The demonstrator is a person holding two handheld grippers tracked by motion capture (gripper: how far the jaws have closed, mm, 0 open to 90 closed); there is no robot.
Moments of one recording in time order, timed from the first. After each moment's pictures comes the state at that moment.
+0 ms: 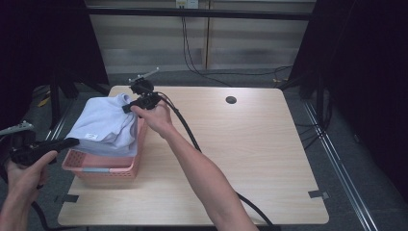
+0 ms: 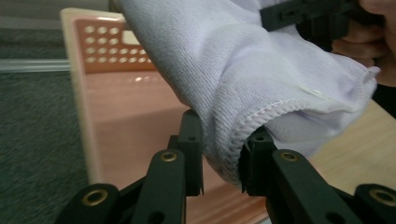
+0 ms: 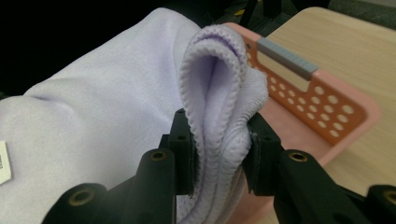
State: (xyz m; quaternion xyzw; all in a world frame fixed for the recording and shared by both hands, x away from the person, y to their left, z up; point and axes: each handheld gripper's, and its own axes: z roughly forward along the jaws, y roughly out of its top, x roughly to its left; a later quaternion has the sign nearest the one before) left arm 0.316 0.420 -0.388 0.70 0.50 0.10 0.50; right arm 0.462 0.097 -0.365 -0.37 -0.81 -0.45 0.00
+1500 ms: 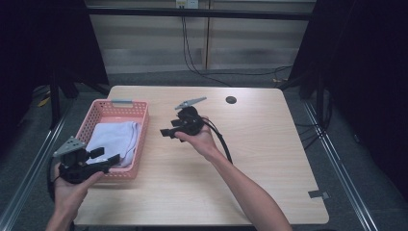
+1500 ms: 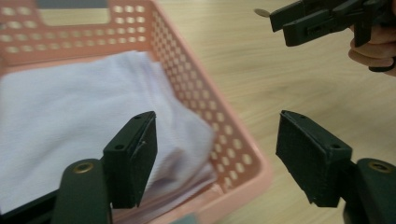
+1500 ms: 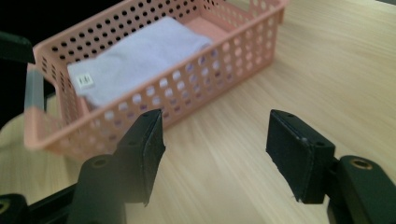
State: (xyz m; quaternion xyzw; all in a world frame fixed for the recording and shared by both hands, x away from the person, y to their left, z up) left arm 0.273 0.290 -0.408 0.75 0.46 0.15 0.46; right arm 0.405 -0.031 -0.422 -0.33 -0.82 -0.47 -0.04
